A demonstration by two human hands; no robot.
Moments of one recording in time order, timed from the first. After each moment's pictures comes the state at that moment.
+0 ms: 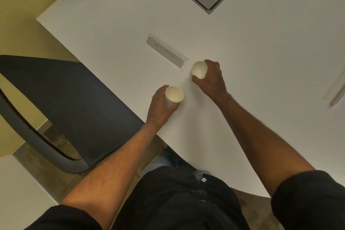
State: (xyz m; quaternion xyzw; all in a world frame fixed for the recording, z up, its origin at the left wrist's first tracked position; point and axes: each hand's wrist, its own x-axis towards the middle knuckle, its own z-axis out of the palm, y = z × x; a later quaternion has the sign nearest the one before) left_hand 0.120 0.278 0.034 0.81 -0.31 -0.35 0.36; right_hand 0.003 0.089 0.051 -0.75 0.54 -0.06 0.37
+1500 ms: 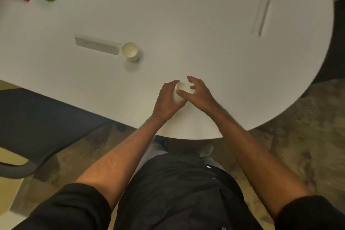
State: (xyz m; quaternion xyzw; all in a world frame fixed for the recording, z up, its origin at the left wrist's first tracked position) left_hand -0.096 0.274 0.057 0.68 -0.55 -0.39 0.30; right_hand -0.248 0.220 0.080 -0.57 0.61 -0.12 0.54
